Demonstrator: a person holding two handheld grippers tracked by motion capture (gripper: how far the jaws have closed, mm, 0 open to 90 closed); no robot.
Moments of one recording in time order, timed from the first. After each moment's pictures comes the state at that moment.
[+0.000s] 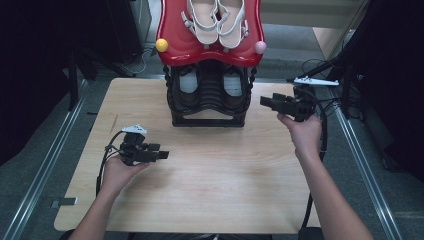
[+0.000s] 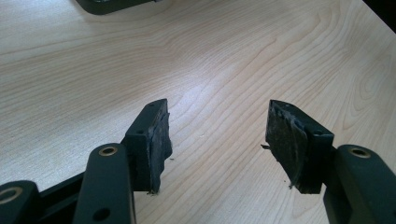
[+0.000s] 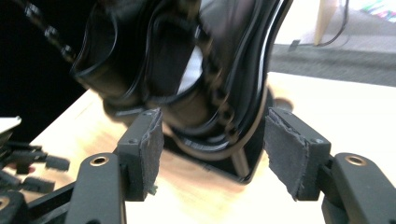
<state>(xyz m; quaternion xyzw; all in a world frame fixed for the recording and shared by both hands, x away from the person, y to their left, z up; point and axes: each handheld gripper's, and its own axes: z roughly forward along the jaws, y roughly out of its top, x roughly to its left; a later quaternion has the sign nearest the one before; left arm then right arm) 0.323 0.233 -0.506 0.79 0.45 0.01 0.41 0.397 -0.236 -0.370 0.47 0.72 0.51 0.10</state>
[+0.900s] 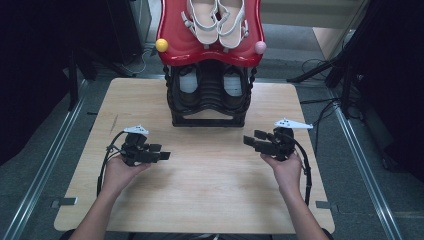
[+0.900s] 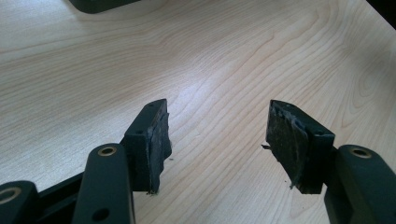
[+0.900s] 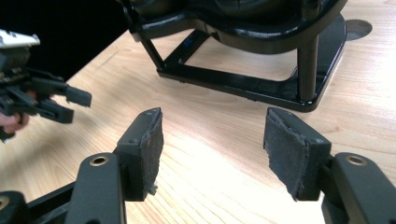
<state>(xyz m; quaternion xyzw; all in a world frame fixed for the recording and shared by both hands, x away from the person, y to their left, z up) 0.323 0.228 -0.506 0.80 0.45 0.01 0.41 0.343 -0.213 -0.466 0.44 0.74 0.51 0.06</state>
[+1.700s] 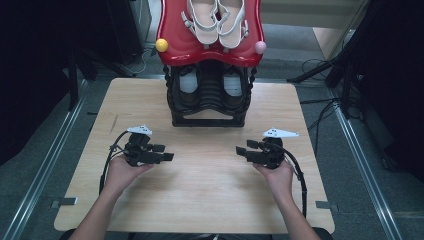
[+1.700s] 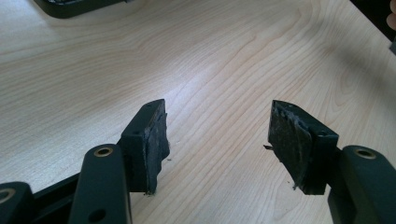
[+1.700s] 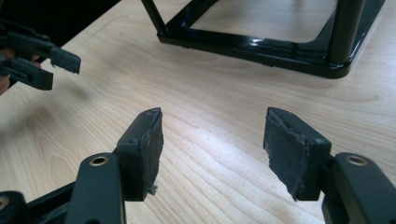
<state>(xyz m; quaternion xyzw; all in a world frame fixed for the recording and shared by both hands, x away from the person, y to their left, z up) 0.323 0.218 -0.504 0.80 0.43 -0.01 0.41 0.338 -0.196 -0.500 0.42 0.76 0.49 0.05</state>
